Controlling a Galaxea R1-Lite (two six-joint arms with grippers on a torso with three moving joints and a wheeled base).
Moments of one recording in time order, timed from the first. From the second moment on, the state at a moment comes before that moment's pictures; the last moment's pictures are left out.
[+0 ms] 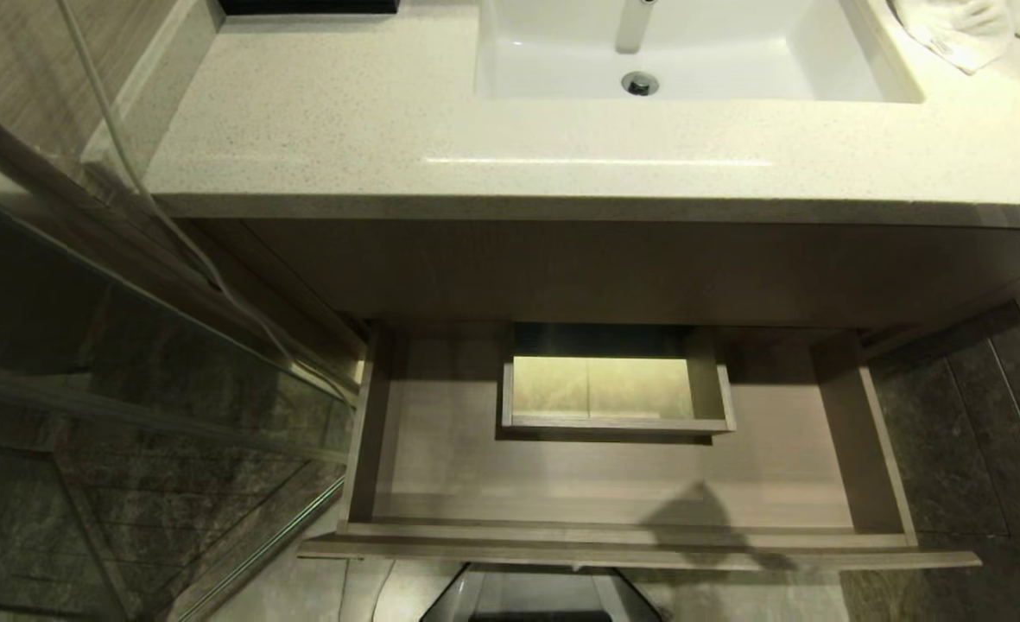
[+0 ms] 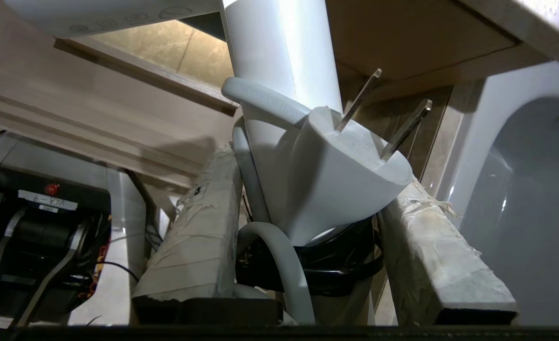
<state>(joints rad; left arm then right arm) 0.00 0.00 0.00 0.00 0.00 0.00 -0.06 0.58 -0.98 0.62 0.03 -0.44</state>
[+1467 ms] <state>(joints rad) 0.00 0.00 0.00 0.00 0.00 0.00 -0.07 0.55 -0.91 0.57 0.03 -0.39</state>
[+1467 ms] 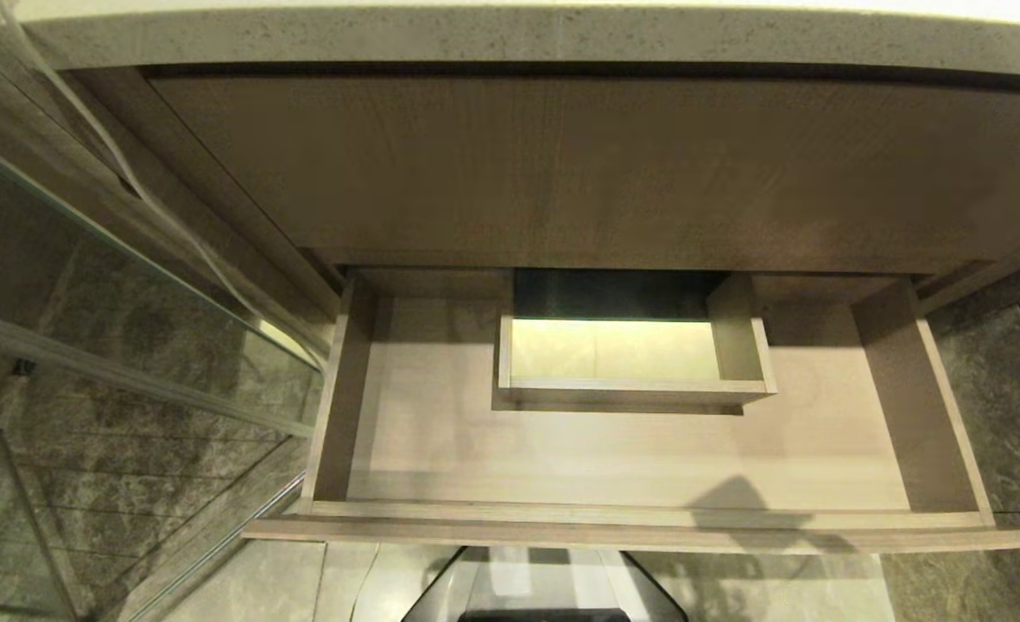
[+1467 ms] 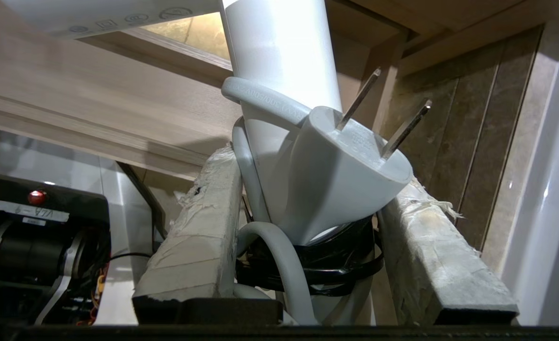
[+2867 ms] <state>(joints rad) 0.00 0.00 0.00 0.00 0.00 0.00 -0.08 0.70 -0.89 0.52 0.00 -0.28</state>
